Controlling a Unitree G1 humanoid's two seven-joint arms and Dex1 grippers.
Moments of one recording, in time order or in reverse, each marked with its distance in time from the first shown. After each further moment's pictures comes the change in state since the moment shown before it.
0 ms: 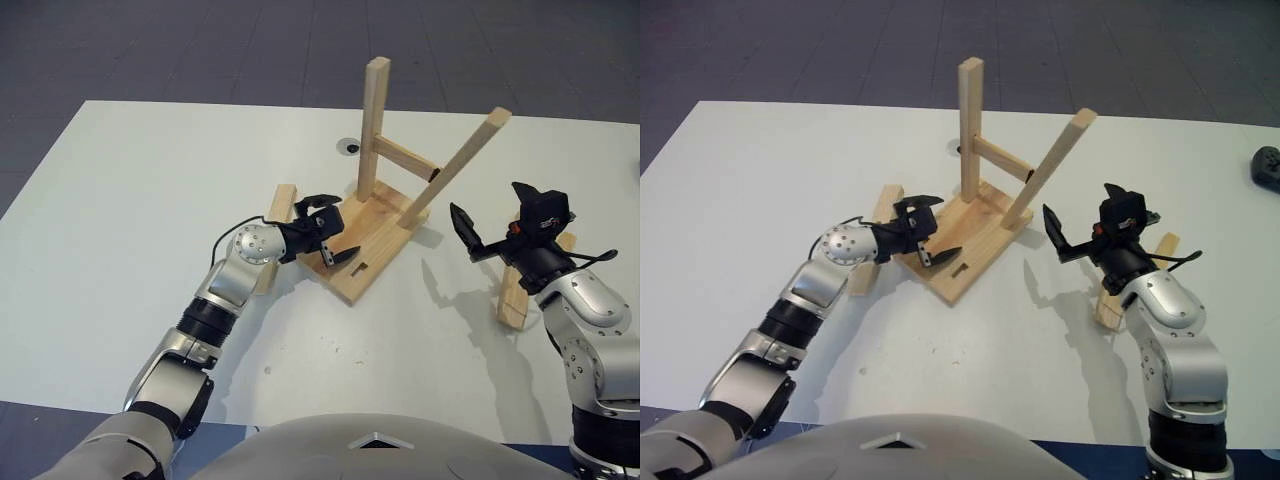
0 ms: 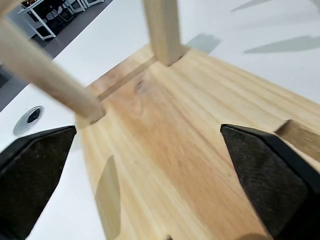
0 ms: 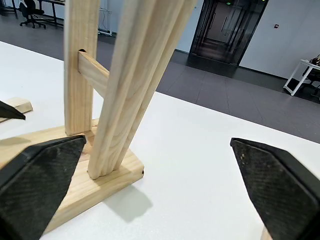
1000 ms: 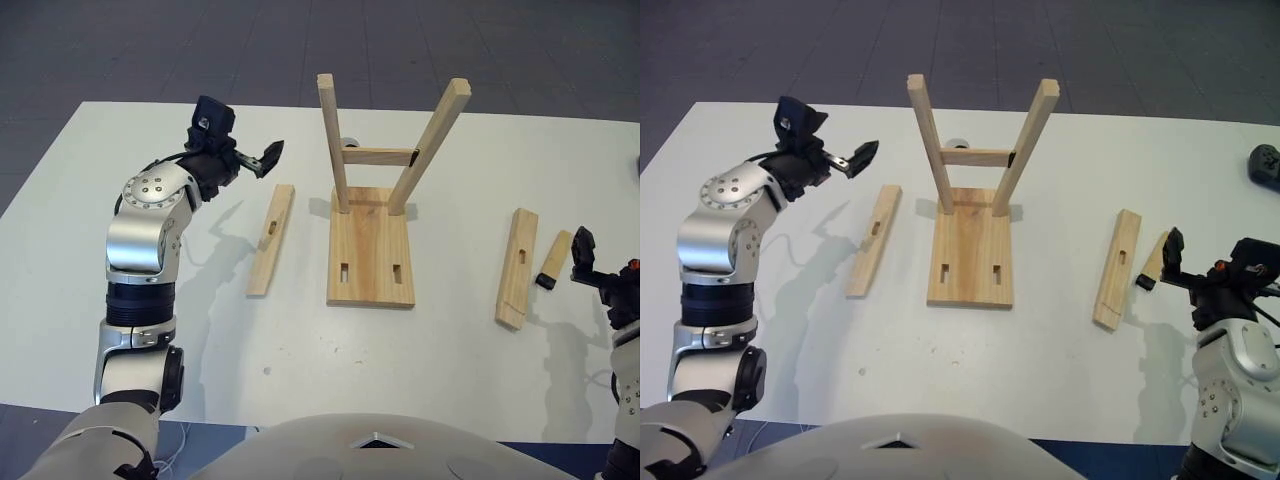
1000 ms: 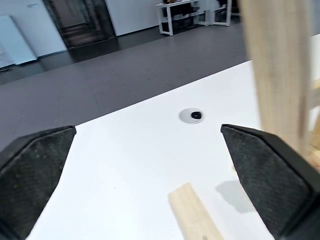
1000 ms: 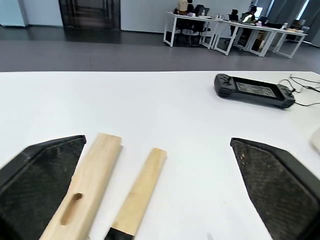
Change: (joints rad) left arm -0.093 0.191 0.503 -0.226 -0.294 0.470 0.307; right arm 0.139 0.039 -0.419 0.141 0.070 0.081 -0.225
